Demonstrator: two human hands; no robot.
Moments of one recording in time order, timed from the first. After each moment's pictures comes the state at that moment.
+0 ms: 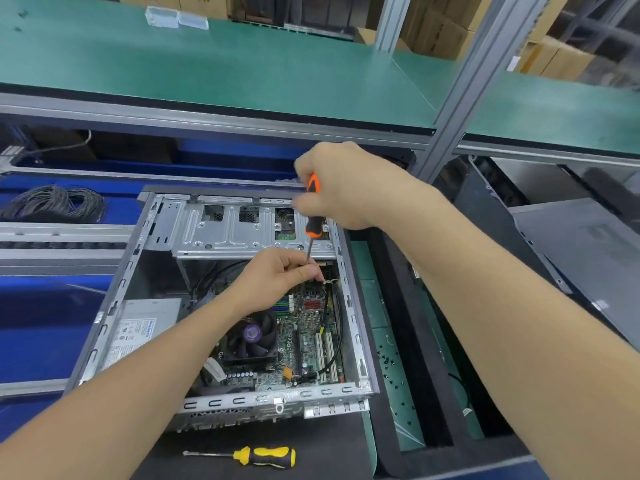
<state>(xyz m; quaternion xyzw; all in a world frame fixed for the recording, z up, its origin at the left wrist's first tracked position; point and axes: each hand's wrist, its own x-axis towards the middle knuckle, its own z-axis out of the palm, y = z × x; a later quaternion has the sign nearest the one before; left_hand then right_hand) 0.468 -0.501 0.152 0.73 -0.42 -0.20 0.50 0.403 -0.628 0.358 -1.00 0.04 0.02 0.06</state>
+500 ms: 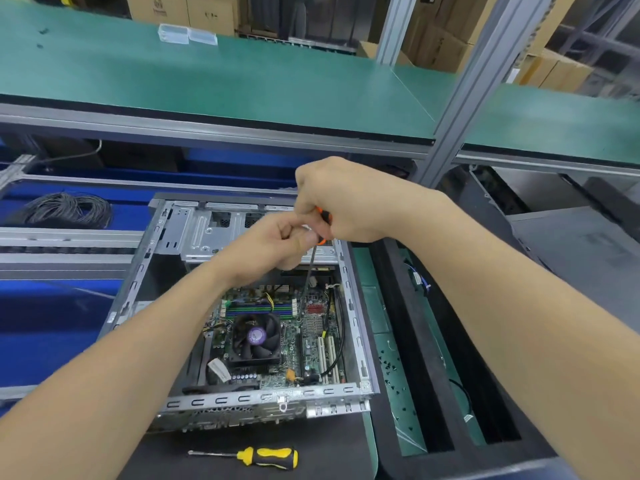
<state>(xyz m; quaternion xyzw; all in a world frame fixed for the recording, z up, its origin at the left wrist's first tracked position) 0.482 -0.499 0.216 0.53 -0.46 -0.34 0.63 0.396 -0.632 0.364 -0.98 -0.16 0.05 -0.04</state>
